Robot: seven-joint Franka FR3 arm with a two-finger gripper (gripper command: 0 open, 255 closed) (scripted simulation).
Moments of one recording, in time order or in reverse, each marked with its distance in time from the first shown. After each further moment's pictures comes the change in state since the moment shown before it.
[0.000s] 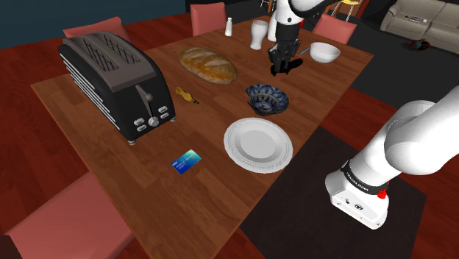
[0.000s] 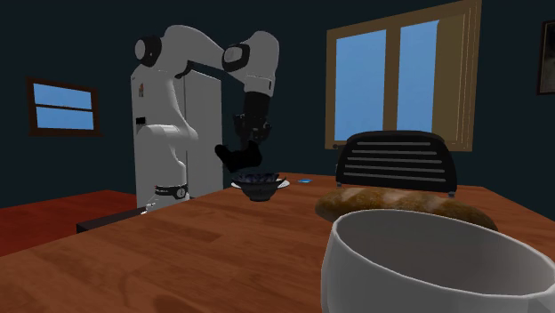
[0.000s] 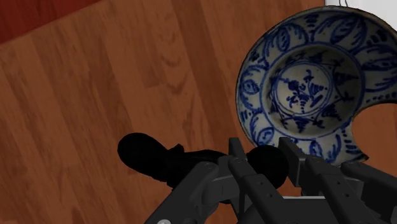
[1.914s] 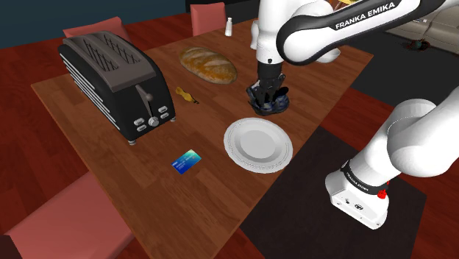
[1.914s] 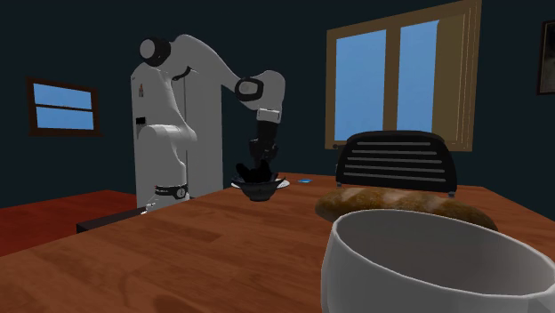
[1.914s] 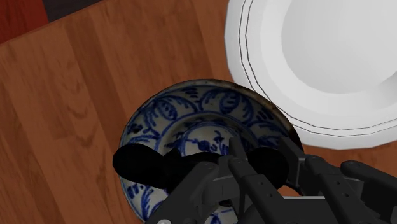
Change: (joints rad) arm 0.113 -0.022 0.169 -0.206 0.073 0.161 0.260
